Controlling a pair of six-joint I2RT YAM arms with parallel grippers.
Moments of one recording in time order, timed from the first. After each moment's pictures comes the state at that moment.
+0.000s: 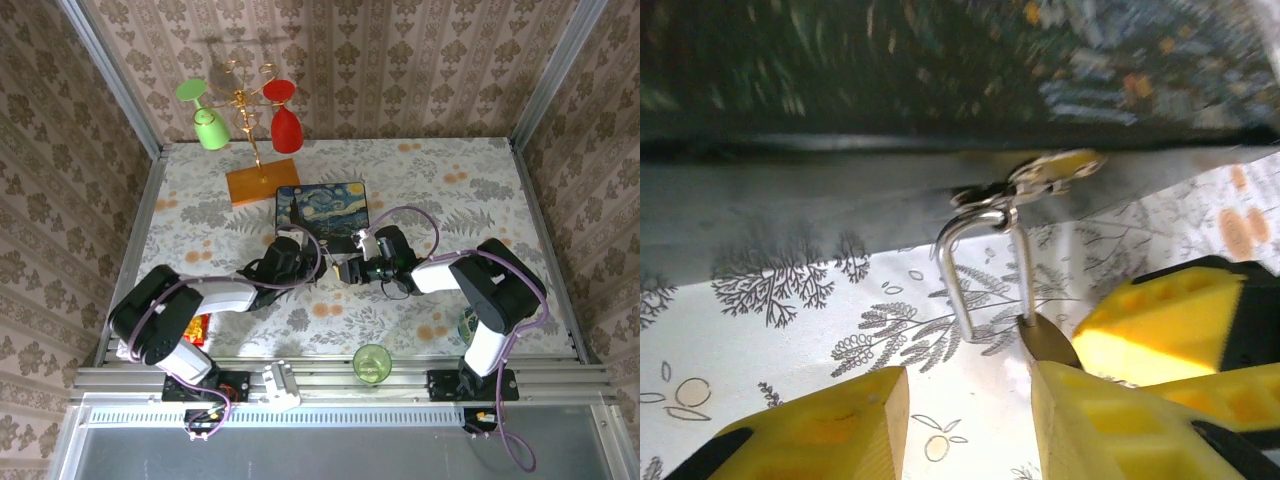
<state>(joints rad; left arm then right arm) -0.76 1.57 0.57 0.36 0.06 -0.68 0.52 1.75 0.65 0.39 -0.48 0.38</state>
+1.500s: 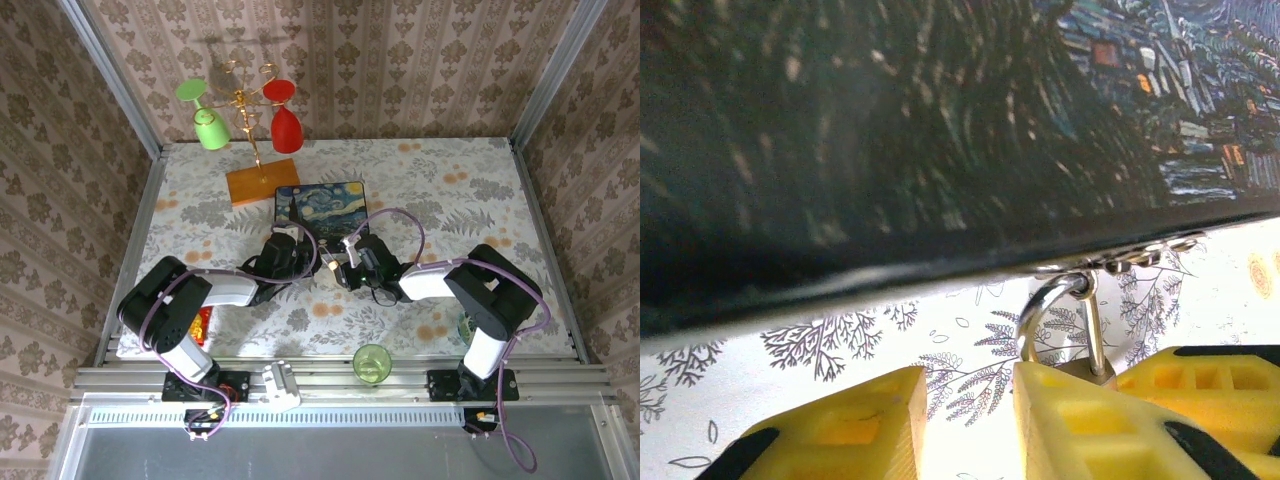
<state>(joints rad) -0.70 1.62 0.58 0.42 0.09 -0.70 0.68 1.74 0.69 0.32 -0.13 0.29</state>
